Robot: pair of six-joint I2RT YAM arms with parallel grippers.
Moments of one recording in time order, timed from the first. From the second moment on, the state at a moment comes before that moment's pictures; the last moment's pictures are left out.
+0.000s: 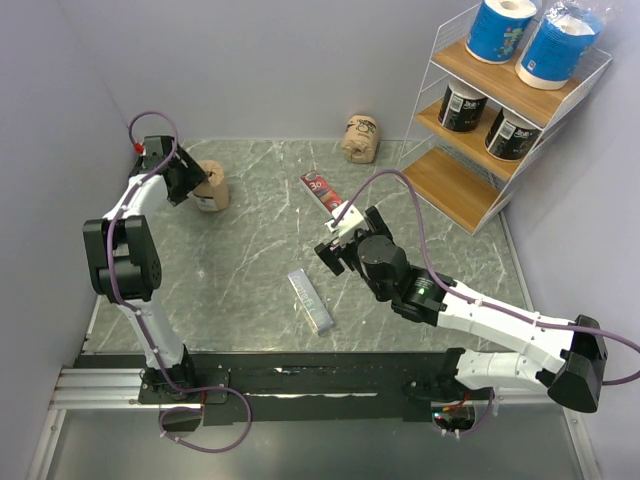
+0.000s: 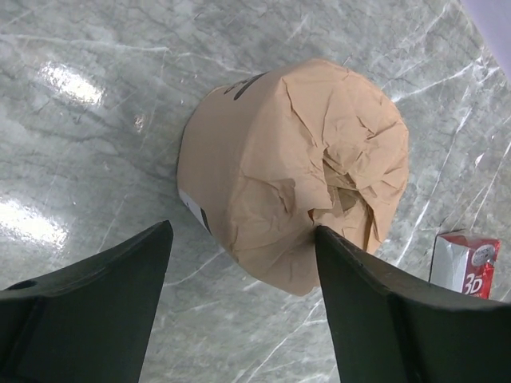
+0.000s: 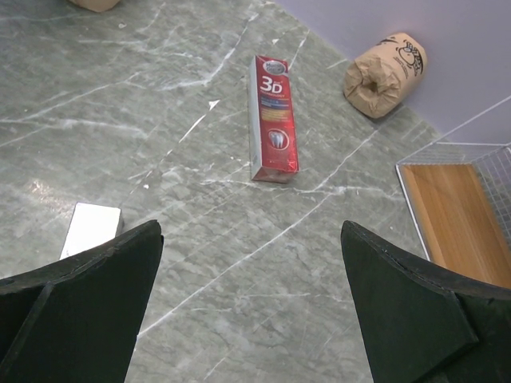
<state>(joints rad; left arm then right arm) 0.11 1.92 1.50 -0.37 0.02 -0.64 1.03 1.08 0.87 -0.07 0.59 -0.19</state>
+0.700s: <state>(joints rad) -0.01 1.85 1.73 -0.46 -0.06 -0.26 1.03 1.09 0.86 -0.10 0.58 -0.17</state>
